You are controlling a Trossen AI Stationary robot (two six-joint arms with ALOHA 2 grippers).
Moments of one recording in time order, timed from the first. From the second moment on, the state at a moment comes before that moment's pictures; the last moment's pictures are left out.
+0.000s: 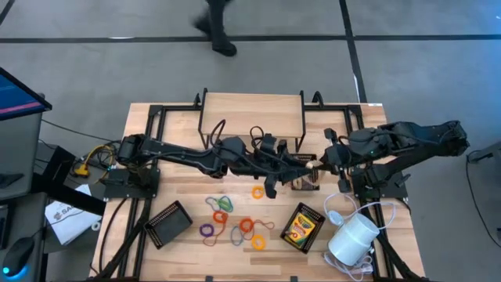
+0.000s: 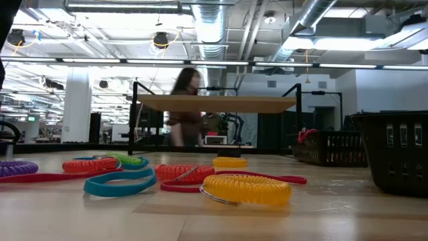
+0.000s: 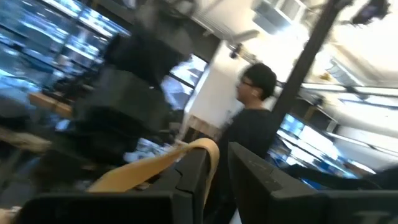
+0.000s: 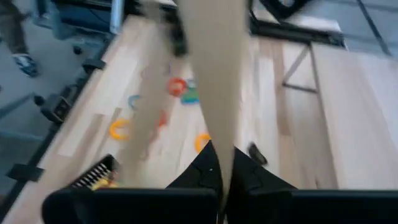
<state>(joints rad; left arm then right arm) -0.15 1.87 1.63 0.58 0.03 -0.50 0.22 1.00 1.27 -0.89 0.13 -0.03</state>
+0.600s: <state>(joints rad) -0.16 1.87 1.63 0.22 -0.02 -0.50 0.13 1.00 1.27 -1.16 0.13 0.17</state>
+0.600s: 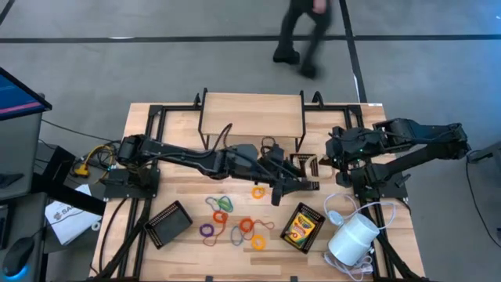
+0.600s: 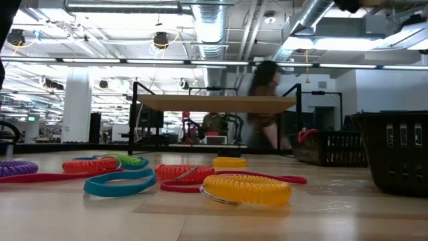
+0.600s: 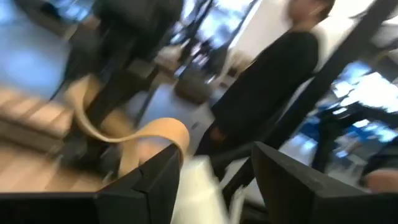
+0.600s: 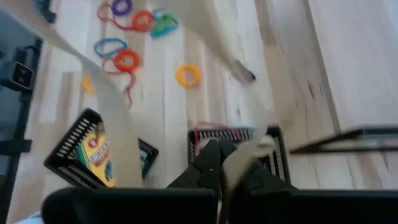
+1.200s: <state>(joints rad) -0.20 1.84 1.63 -0.27 -0.12 -0.67 -0.04 1.07 1.04 -1.09 0.05 0.19</state>
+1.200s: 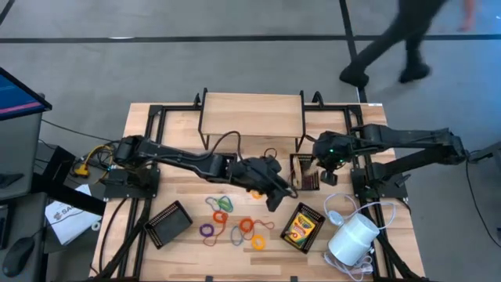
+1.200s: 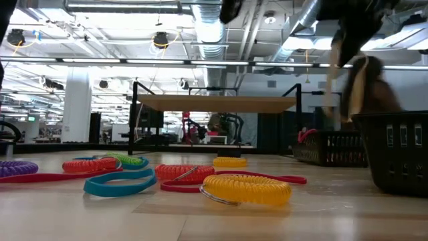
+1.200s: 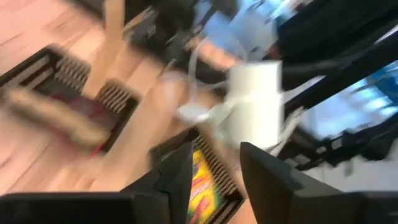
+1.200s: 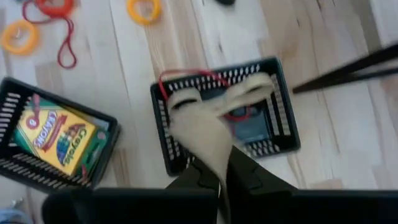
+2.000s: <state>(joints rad) -0.26 1.83 1.58 -0.39 -0.24 -0.74 -0.06 1.34 0.97 -0.92 0.05 0.07</state>
